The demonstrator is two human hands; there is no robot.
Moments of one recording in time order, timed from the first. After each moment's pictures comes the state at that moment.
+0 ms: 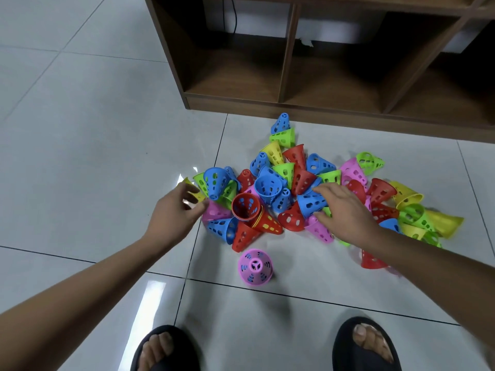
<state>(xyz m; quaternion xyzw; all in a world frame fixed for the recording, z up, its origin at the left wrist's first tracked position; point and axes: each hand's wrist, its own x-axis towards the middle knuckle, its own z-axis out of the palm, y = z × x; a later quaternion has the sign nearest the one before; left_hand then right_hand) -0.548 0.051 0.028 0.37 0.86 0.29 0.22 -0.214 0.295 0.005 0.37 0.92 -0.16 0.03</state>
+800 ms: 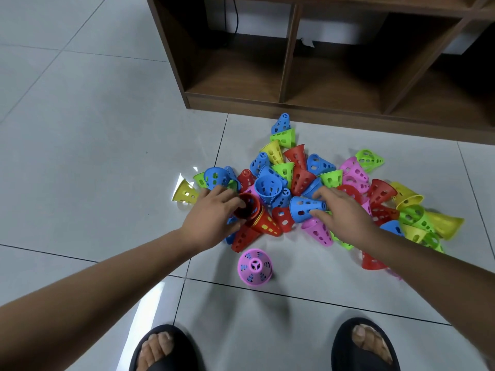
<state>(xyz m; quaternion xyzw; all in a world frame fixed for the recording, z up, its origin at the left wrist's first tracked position) -0.513 0.089 0.000 0.70 0.71 0.12 0.04 -0.218 0.288 0.012 0.38 0.90 -0.22 0.00</state>
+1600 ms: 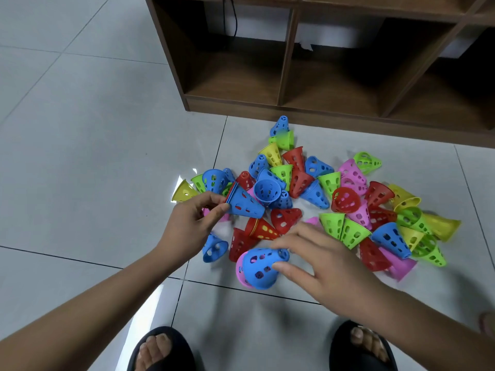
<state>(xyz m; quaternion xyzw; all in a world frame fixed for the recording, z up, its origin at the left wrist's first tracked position) -0.495 0.055 0.068 0.41 0.76 0.42 0.28 -0.220 0.164 0.120 0.20 0.92 -0.33 -0.08</state>
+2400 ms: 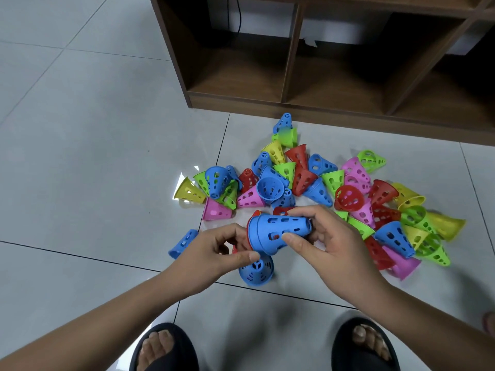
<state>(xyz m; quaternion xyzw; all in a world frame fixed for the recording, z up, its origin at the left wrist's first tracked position) -0.454 0.023 0.086 0.41 0.64 0.41 0.50 -0.230 0.167 0.111 0.35 0.77 -0.50 -0.20</state>
